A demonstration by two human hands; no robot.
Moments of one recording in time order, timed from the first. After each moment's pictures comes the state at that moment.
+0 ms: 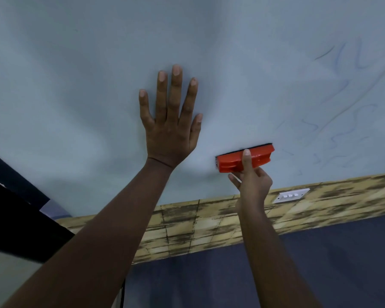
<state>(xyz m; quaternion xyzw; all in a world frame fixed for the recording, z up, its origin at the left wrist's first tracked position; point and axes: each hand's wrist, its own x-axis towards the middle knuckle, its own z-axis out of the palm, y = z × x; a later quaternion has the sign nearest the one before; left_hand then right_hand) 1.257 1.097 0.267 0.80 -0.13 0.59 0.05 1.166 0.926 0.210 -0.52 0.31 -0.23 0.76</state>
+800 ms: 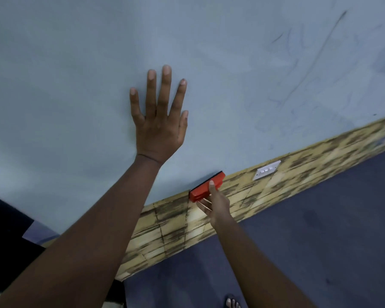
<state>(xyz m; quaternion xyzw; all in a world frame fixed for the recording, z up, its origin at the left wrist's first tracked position) 1.253 1.107 0.263 0.79 -0.21 0.57 0.05 1.135 0.968 0.088 -0.42 0.40 -0.07 0.81</state>
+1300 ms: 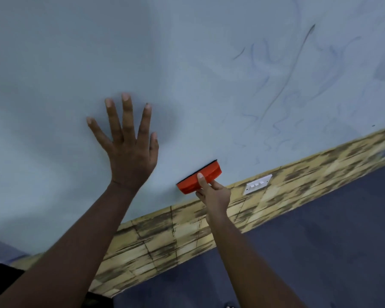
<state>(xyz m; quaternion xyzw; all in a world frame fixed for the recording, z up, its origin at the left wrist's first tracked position) 1.249 1.081 0.244 0.81 -0.18 0.56 0.07 1.164 0.895 0.122 -0.50 0.32 -0.18 0.79</state>
